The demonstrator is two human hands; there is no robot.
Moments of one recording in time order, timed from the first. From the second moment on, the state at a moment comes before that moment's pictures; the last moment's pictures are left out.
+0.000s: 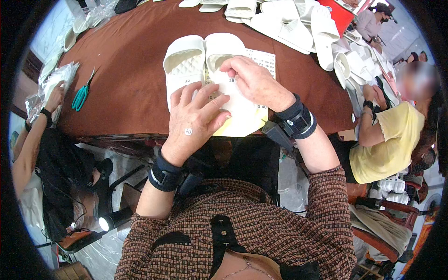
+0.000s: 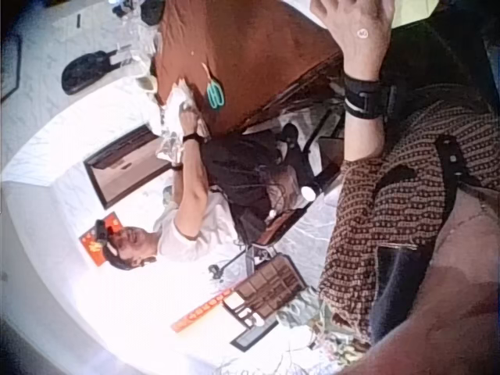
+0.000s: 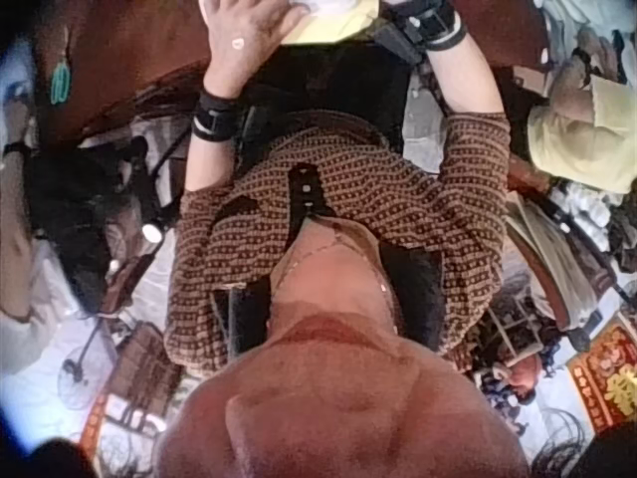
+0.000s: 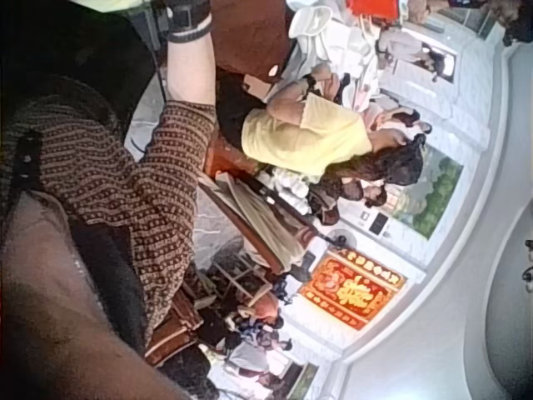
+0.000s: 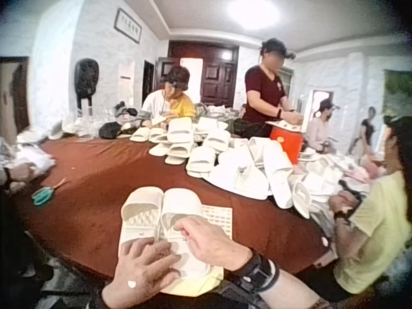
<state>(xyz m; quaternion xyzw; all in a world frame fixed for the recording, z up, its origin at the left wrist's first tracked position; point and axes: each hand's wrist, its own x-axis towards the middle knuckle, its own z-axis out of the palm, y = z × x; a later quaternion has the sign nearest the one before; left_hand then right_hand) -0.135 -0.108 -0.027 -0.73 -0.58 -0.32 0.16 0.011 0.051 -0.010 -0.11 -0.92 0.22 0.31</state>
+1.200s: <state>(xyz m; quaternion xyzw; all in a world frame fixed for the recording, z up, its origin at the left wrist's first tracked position) -0.134 -0.108 -0.026 -0.73 -0.58 -0.32 0.16 0.006 0.046 -0.006 -0.15 -0.93 0.18 0.28</state>
